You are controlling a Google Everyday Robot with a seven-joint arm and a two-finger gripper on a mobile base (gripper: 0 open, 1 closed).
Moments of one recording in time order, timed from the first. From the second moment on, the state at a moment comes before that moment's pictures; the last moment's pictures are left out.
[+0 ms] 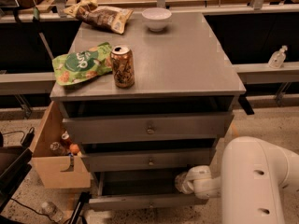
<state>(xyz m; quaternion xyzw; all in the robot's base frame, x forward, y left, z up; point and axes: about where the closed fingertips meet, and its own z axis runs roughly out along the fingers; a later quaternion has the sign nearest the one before) 0.572 -0.157 0.206 -0.74 0.63 -0.06 0.22</state>
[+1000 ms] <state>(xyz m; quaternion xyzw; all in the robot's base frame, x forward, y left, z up) 0.556 -0.145 0.164 -0.73 0.66 0.00 0.19</state>
